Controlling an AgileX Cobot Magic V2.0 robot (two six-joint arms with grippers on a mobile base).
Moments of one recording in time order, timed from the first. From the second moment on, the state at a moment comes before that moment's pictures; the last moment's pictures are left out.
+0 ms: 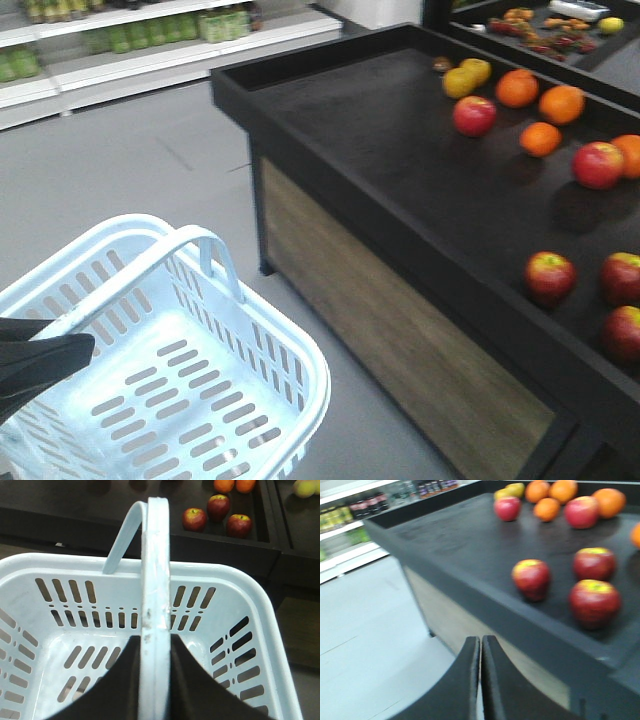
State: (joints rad) left arm -0.43 0.69 -0.77 -0.42 0.73 0.41; right arm 0.06 -0.01 0.03 -0.21 0.33 0.37
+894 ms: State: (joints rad) left arm -0.43 0.69 -0.77 -0.42 0.73 0.41; right arm 0.06 -0.01 0.03 -0.21 0.33 0.37
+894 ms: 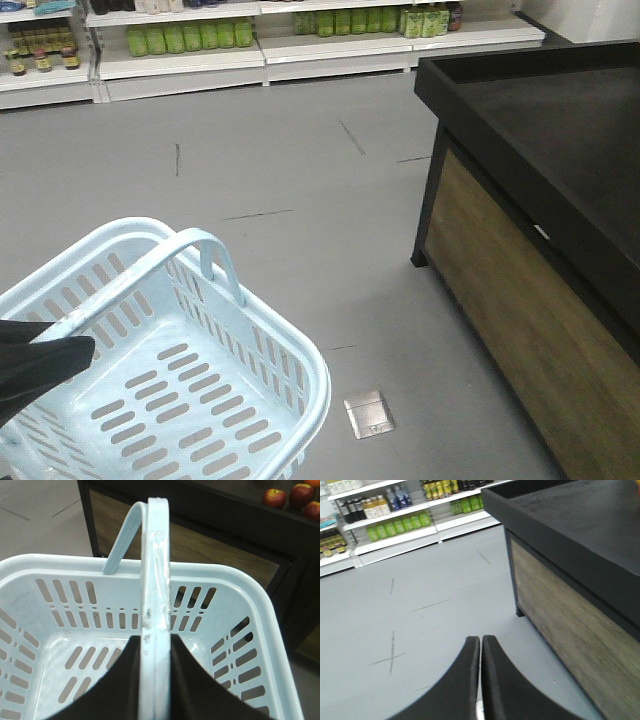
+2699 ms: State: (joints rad) left arm -0.43 0.69 -0.77 -0.42 0.73 0.41; right arm 0.06 -0.01 0.03 -0.21 0.33 0.37
